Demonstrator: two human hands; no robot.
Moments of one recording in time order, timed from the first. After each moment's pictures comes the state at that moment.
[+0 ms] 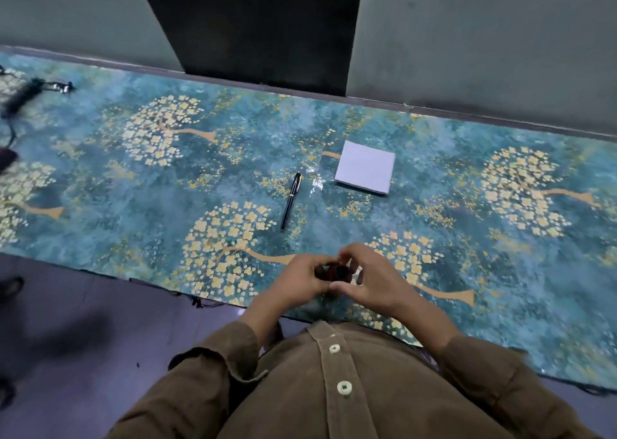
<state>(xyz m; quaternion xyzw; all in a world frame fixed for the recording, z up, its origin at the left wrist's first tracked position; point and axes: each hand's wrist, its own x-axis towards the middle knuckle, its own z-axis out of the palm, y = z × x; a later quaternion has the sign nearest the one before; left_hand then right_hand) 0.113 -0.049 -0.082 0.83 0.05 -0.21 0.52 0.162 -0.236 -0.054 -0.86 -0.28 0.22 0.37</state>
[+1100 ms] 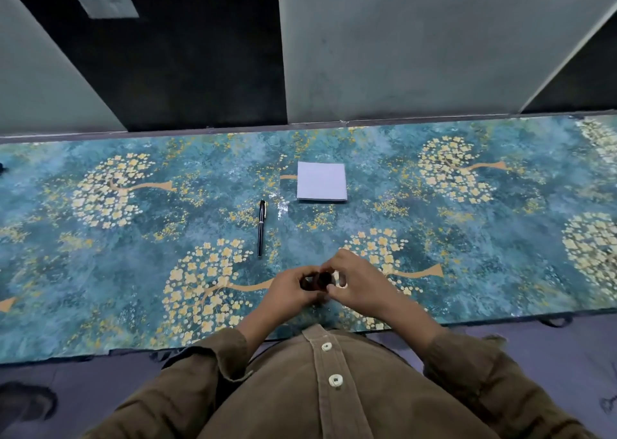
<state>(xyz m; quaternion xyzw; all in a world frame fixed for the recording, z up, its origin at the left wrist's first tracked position) 0.118 -0.042 -0.080 0.85 0.00 -0.23 0.48 0.138 -0.229 -0.035 -0.91 -0.21 0.18 0.31</state>
